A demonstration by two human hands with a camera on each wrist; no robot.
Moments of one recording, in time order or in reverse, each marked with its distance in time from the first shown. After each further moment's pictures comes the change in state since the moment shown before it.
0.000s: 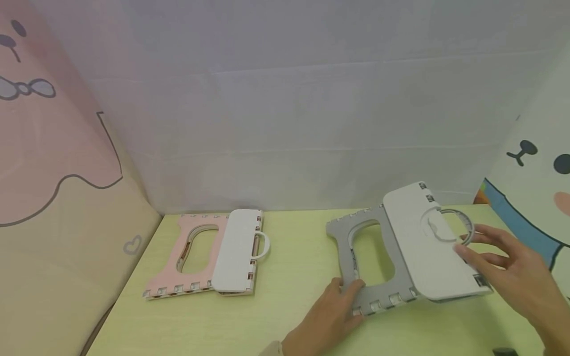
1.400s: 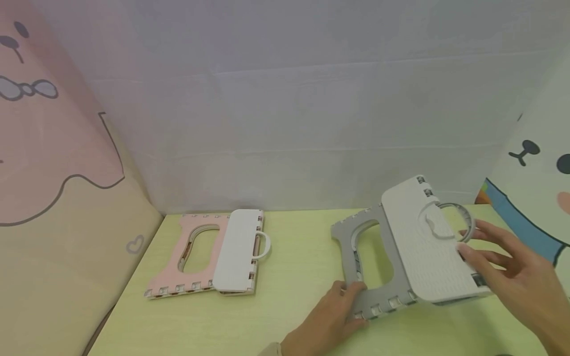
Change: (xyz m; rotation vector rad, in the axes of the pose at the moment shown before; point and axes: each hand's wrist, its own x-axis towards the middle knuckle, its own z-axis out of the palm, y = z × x) left_hand -0.002 -0.001 -0.005 -0.149 -0.070 0.002; right_hand -0.017 -0.009 0.010 0.097 0.143 -0.082
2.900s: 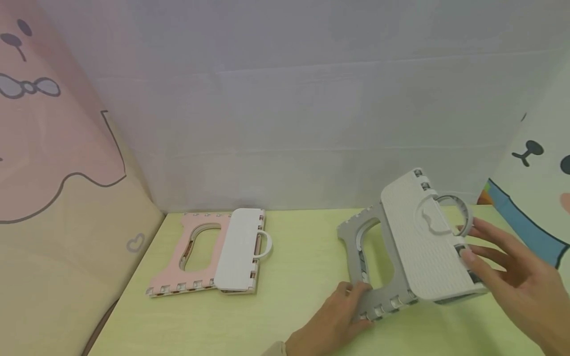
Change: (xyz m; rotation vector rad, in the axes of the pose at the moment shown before) left_hand 0.005 0.006 0.002 -0.104 -0.100 -0.099; right_hand -0.015 -0.022 -0.002 0.108 -0.005 -0.139
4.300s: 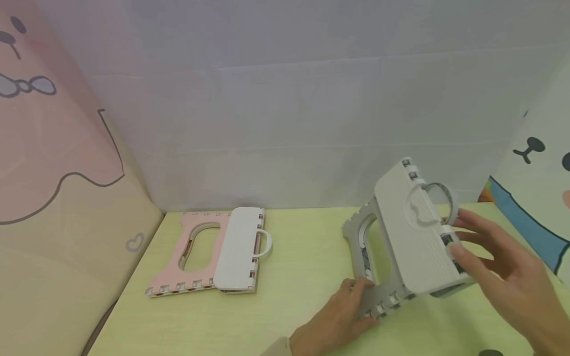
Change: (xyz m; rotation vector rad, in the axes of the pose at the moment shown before) left_hand 0.009 0.000 0.004 -0.064 0.002 0.019; right_hand 0.005 -0.024 0.006 0.026 -0.037 -0.069
